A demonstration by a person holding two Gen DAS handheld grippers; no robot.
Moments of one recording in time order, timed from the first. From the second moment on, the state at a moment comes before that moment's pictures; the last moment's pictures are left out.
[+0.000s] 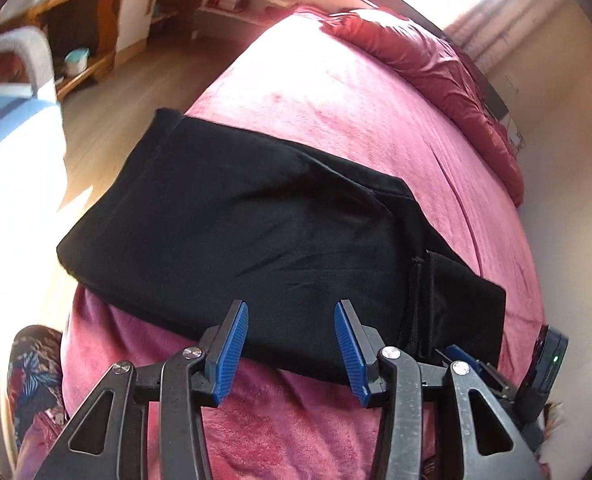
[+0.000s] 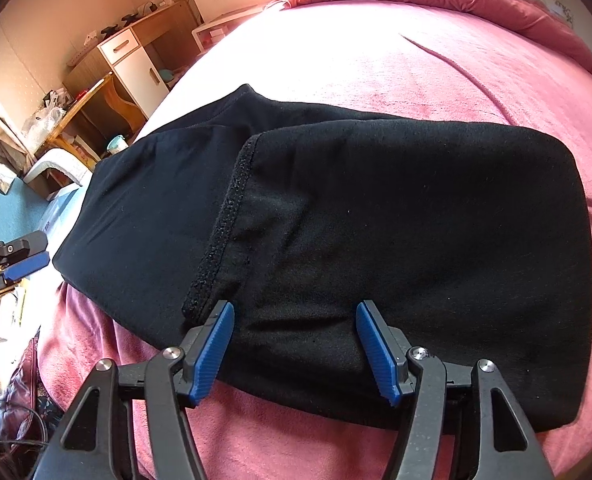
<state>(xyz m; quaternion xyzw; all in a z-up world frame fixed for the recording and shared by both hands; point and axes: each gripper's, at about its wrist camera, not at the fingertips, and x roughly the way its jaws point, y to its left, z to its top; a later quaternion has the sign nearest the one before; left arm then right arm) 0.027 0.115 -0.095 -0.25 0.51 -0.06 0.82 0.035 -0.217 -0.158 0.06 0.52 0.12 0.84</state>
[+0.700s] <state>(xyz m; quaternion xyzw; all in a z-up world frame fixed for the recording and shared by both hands) 0.009 0.247 -0.201 -0.56 0.47 0.06 0.68 0.030 -0.220 -0.159 0.06 0.51 0.12 0.85</state>
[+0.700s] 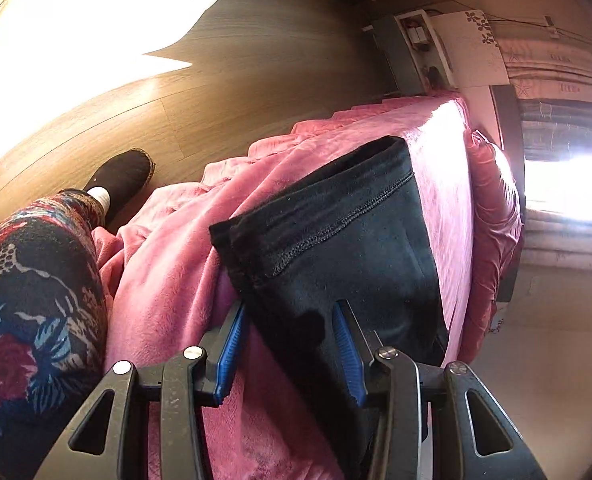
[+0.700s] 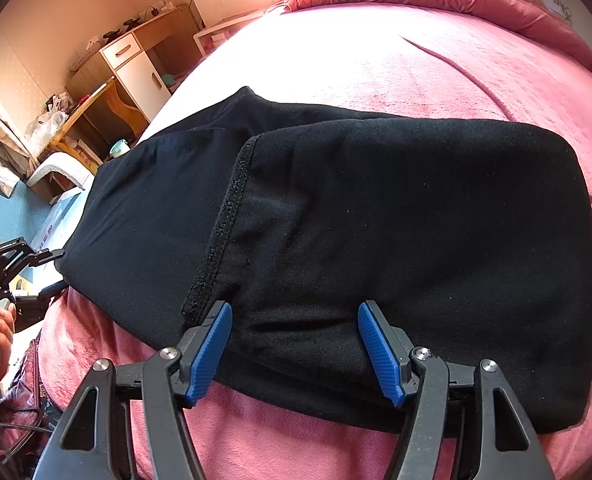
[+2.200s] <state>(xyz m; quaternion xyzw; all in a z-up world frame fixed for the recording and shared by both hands) 0.029 -0.001 -0.067 -0.06 0.44 -0.31 0.84 0.147 -0.131 -0.120 0.13 0.57 0.26 0.77</state>
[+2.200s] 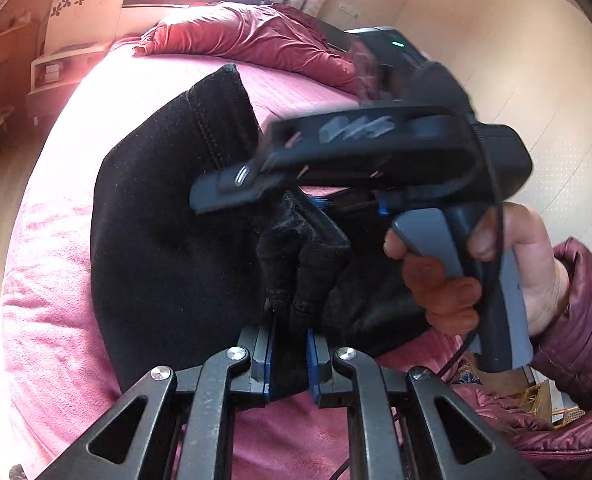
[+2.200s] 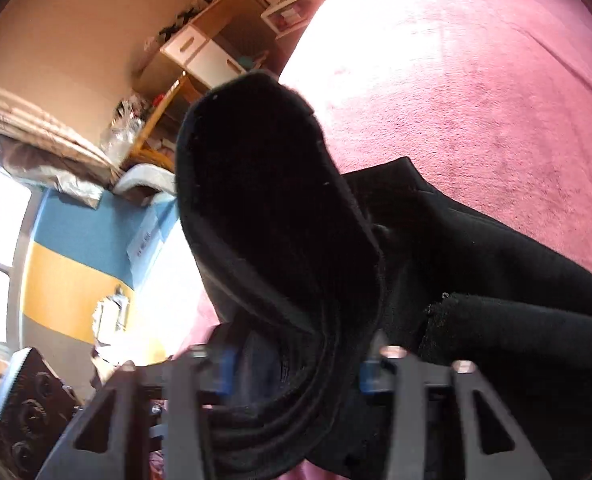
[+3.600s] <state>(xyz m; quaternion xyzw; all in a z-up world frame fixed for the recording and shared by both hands) 0.042 -0.076 -0.098 -0.07 0.52 -0.38 0.76 0.019 -0.413 -0.145 0.35 0.49 0.06 0.80</state>
